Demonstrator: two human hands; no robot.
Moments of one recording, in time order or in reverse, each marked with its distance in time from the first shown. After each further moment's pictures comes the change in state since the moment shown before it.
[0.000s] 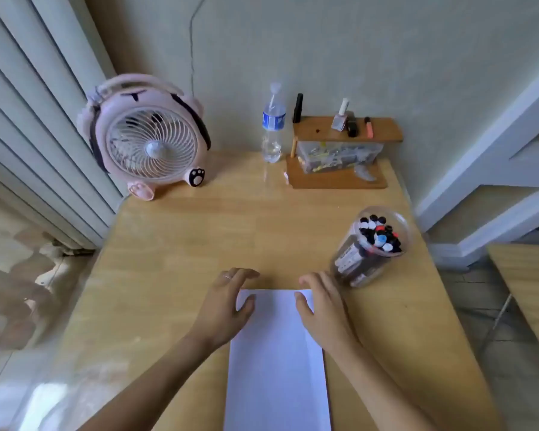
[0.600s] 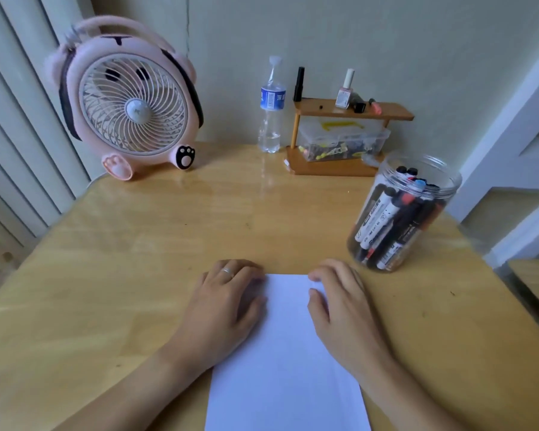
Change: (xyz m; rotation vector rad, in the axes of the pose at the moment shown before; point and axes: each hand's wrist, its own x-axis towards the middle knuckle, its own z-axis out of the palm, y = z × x) left_hand -0.007 -0.059 0.064 0.277 0.195 0.301; right_hand -0.018 0.049 0.061 -0.147 0.277 -0.281
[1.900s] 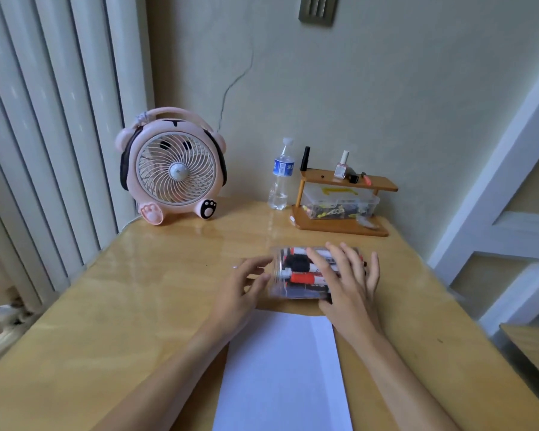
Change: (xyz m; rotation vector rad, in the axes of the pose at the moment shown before) left_hand 0.056 -0.005 -0.015 -0.595 0.249 -0.085; right_hand 0.076 0.008 -0.018 -0.562 0.116 -0.213
